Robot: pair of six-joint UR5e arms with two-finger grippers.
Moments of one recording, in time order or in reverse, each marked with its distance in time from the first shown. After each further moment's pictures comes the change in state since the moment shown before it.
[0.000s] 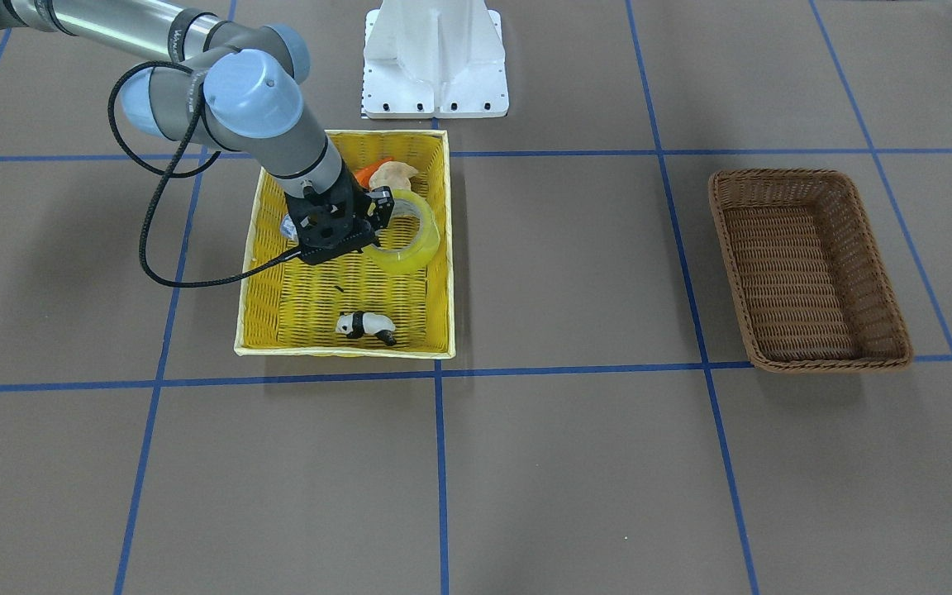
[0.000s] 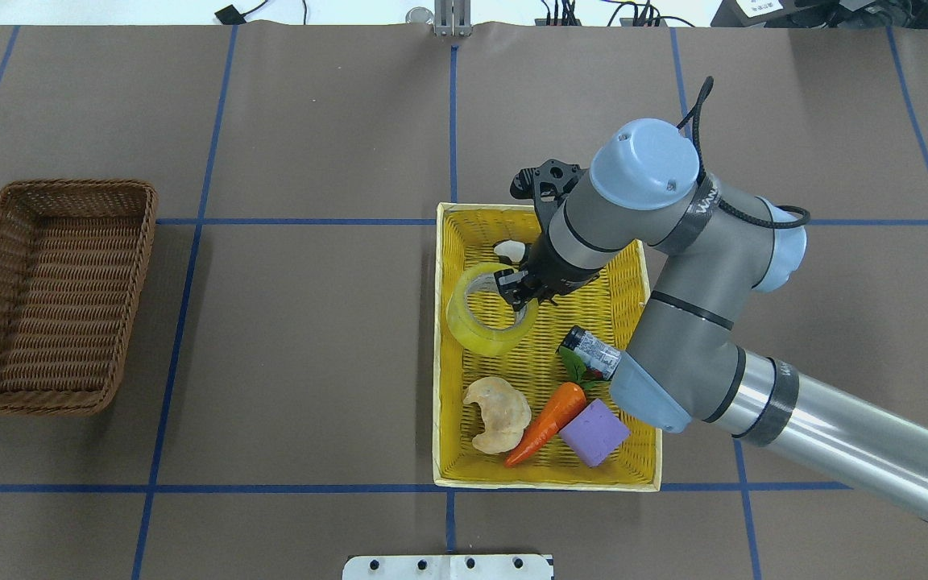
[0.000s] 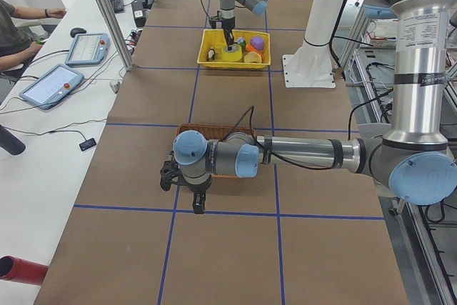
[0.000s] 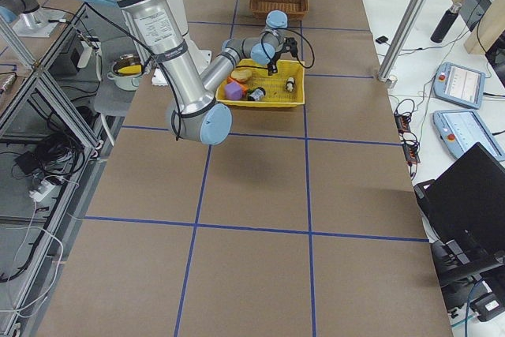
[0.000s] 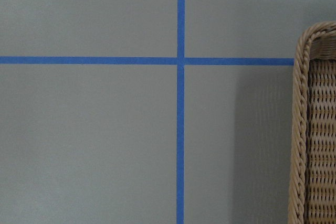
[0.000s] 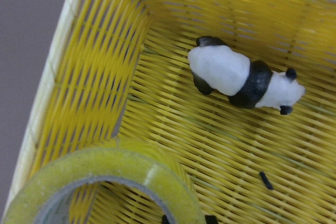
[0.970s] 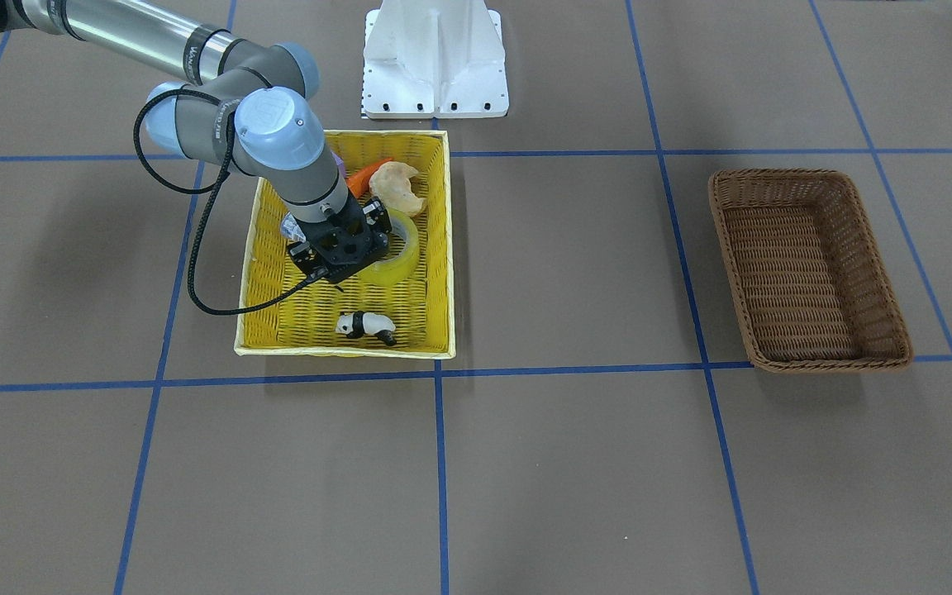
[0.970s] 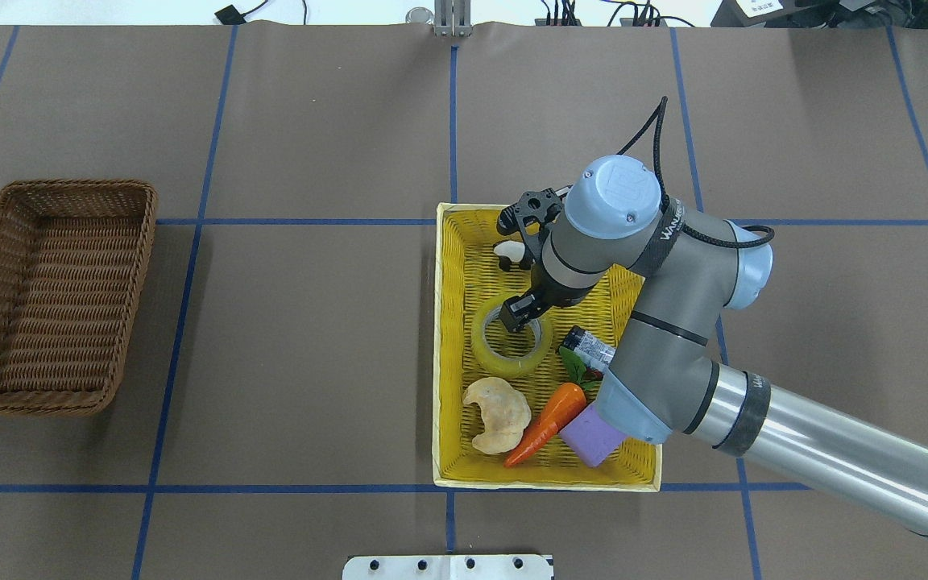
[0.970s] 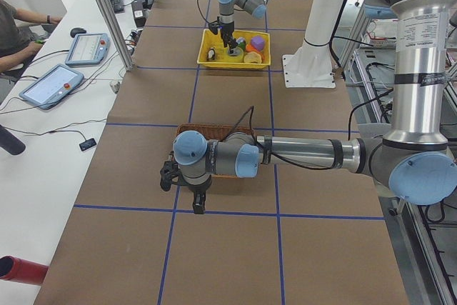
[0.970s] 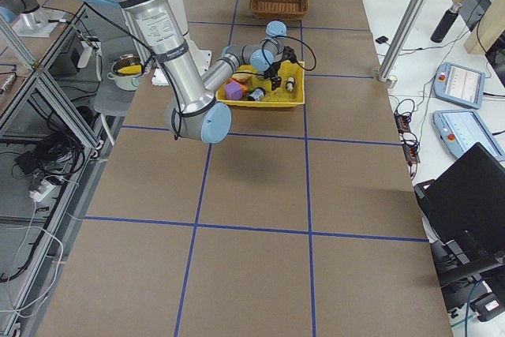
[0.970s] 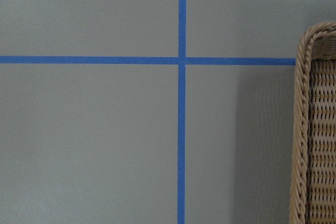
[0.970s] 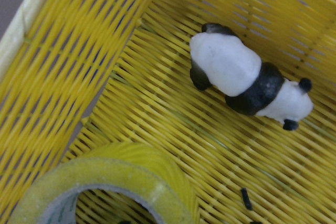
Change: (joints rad) left arm 0.000 0.002 0.002 0.002 0.038 0.000; right arm -0.058 0.012 -0.124 -0.021 -0.103 -0.329
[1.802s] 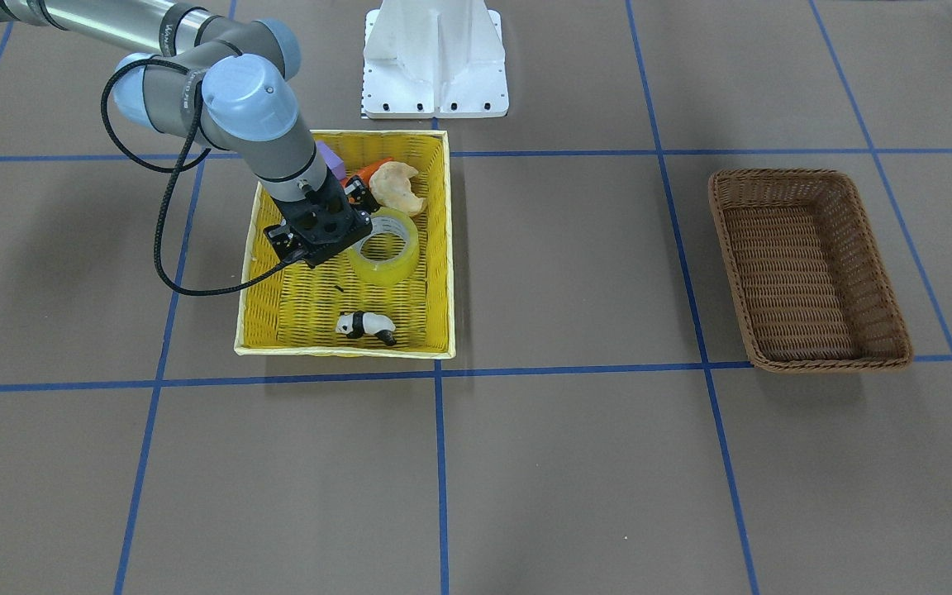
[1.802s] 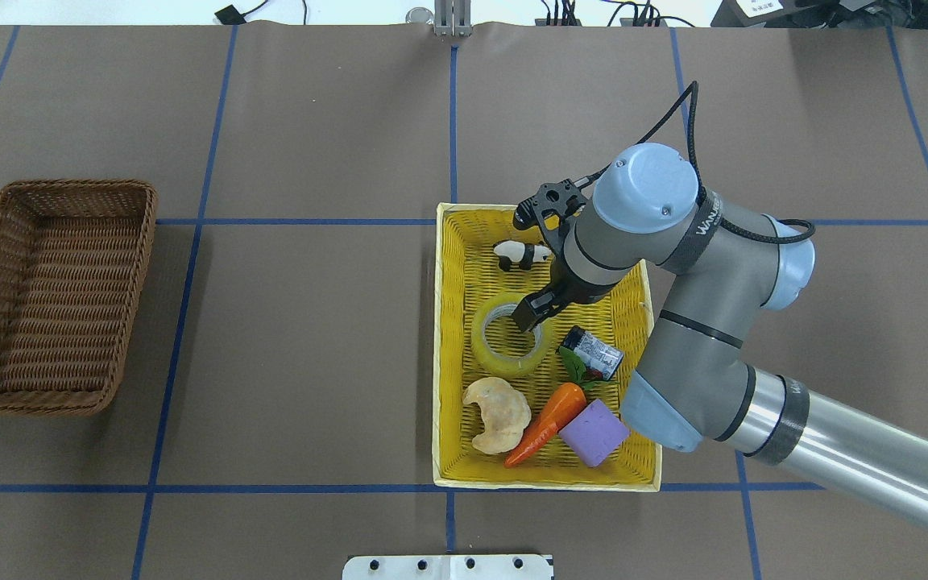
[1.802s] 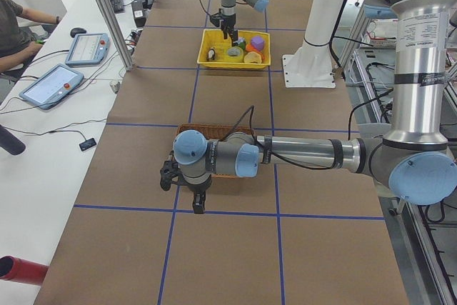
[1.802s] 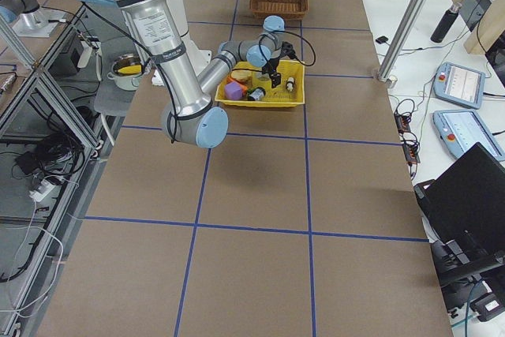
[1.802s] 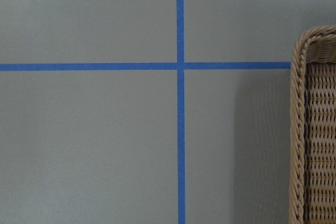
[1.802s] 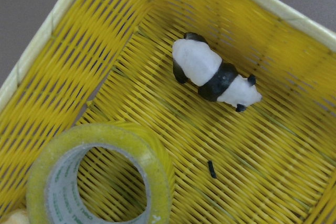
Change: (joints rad) left arm 0.000 0.000 -0.001 0.000 0.001 0.000; right arm 0.013 -0.042 0.113 -0.078 -0.004 -0.051
